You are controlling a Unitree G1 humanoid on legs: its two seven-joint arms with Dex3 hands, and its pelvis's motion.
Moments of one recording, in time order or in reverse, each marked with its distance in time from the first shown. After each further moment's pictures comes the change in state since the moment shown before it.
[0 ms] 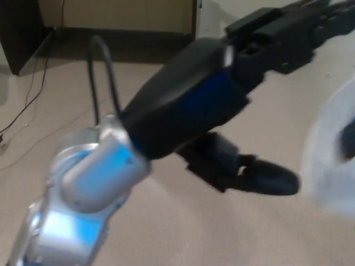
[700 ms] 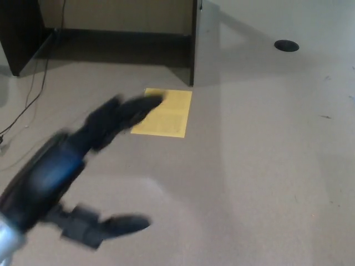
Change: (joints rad) left_arm 0.678 0.067 0.408 0.092 -0.212 -0.062 -0.039; right_arm 0.039 -0.001 -0.011 0.001 0.003 -0.002 -0.002
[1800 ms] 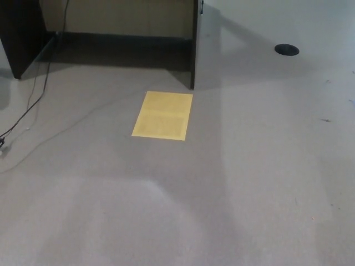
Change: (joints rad) left_arm 0.166 0.056 0.075 1.398 0.068 -0.342 0.319; right_arm -0.006 0.001 -0.042 0.001 0.012 0.001 -0.003
